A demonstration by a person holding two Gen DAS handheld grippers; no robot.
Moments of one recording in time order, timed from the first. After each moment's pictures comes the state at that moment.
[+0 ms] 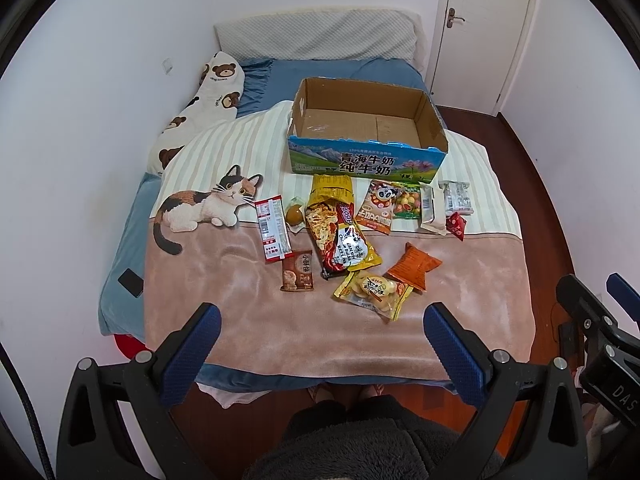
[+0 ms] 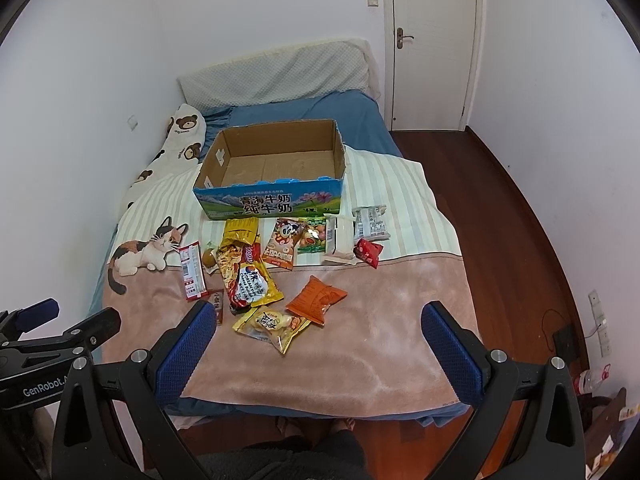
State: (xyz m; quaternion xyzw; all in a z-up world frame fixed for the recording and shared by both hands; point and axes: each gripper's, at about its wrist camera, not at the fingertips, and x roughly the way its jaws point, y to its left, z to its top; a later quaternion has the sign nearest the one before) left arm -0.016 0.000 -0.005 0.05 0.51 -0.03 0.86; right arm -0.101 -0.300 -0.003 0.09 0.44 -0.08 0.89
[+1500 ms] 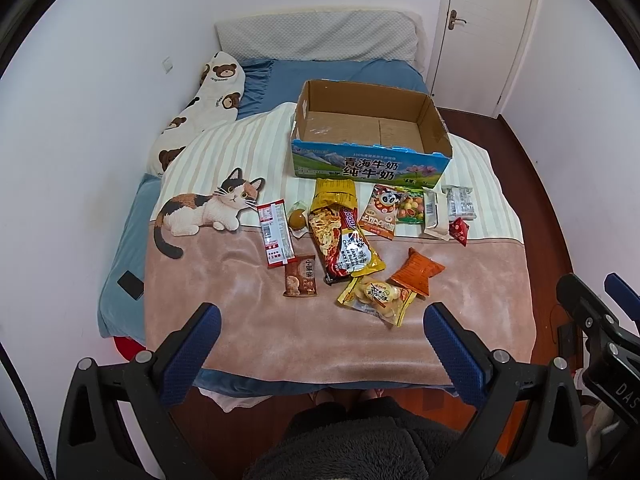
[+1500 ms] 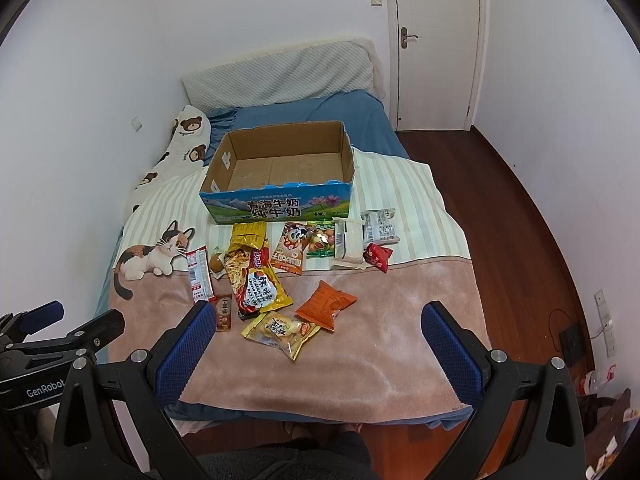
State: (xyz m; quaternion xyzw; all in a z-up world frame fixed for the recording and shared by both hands) left arm -0.005 0.003 -0.012 0.04 0.52 -0.03 0.86; right arm -0.080 -0.294 -0.006 0.10 0.44 -0.07 0.89
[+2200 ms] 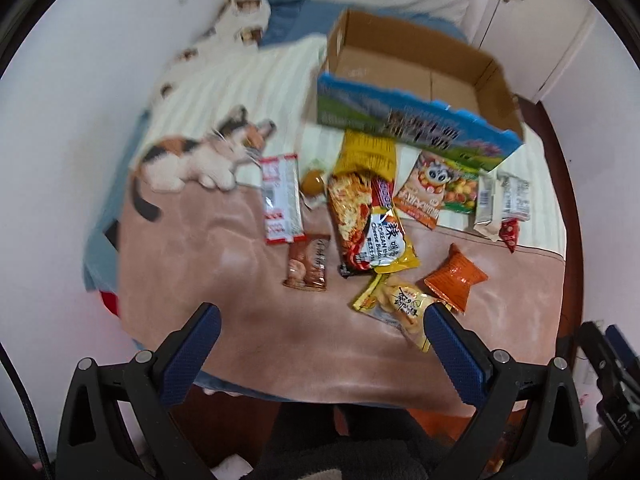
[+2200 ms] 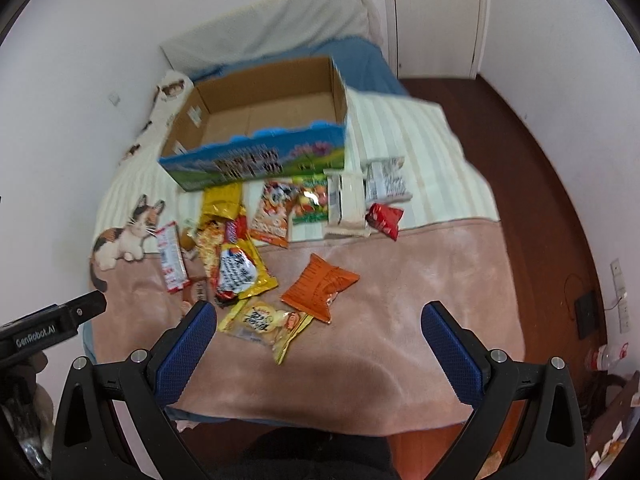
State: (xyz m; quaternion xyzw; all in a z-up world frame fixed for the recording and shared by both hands) left arm 0.104 0.017 -0.123 -0.01 0.62 0.02 0.79; right arm 0.007 -0.335 -0.118 0.14 0.53 -0.06 0.83
